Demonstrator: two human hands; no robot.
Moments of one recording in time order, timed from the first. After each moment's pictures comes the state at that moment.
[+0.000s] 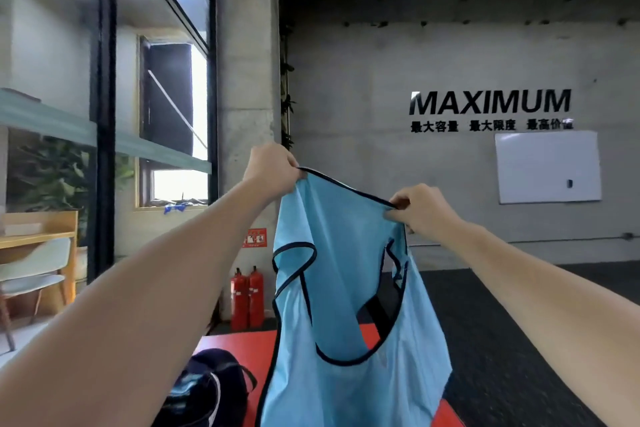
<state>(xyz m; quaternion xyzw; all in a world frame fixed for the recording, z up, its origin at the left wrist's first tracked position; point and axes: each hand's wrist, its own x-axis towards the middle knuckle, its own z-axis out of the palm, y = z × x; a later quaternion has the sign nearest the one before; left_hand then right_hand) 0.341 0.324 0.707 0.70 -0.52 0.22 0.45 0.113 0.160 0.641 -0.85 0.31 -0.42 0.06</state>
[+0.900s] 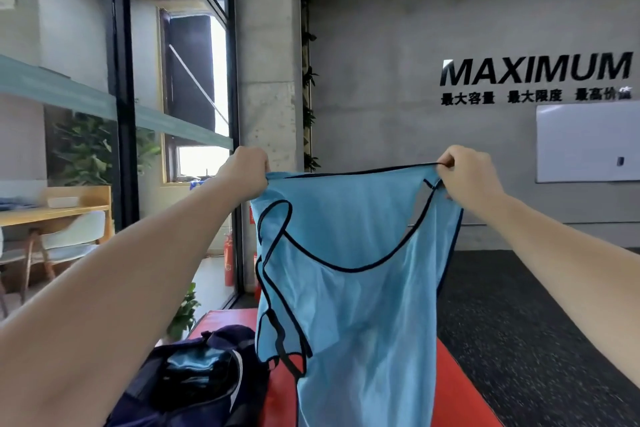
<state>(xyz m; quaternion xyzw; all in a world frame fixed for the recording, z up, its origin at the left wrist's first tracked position) 0.463 0.299 0.676 0.80 -0.47 0.28 0.25 0.146 0.089 0.644 -0.77 0.34 -0.54 0.03</state>
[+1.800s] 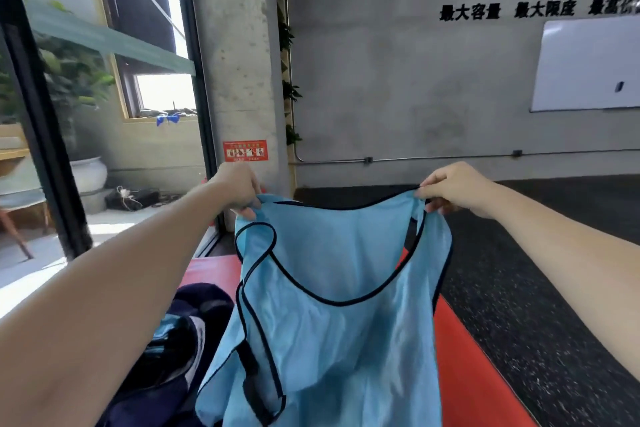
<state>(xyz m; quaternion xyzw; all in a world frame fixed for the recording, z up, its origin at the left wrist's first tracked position) 0.539 0.143 0.548 0.87 -0.46 0.00 0.19 0.204 -0.054 0.525 -0.78 0.40 -0.31 0.37</state>
